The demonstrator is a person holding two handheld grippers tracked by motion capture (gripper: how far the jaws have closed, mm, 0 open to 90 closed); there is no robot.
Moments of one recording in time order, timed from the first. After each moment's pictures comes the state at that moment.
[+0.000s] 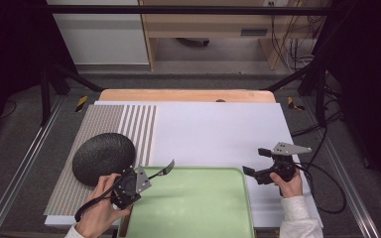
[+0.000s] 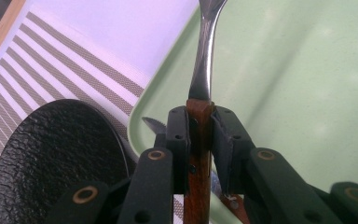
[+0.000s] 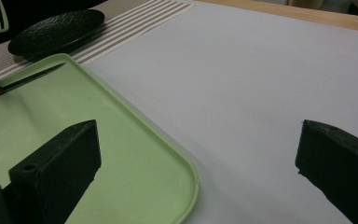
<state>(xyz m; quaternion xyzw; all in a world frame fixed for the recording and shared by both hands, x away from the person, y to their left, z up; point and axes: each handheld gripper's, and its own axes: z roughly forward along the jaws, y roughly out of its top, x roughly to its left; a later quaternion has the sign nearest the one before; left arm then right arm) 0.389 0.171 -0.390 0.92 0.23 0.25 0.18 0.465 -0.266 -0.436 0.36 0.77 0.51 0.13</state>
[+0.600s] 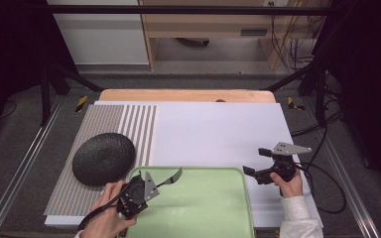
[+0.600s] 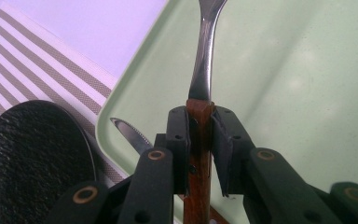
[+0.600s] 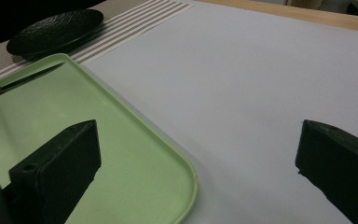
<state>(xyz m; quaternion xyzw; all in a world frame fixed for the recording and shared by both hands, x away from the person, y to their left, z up) 0.369 0.150 -0.384 0.93 0.23 0.22 0.17 0.465 -0.266 -0.436 0.36 0.77 0.51 0.13</state>
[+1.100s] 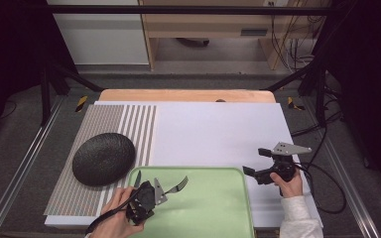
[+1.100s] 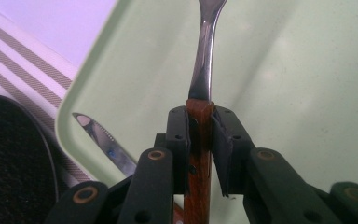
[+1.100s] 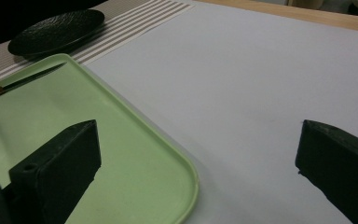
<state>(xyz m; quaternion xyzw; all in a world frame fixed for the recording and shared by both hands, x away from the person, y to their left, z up) 0.364 0.132 -0.400 0.95 0.23 0.18 0.14 0.465 -0.266 -0.436 0.36 0.77 0.51 0.13</state>
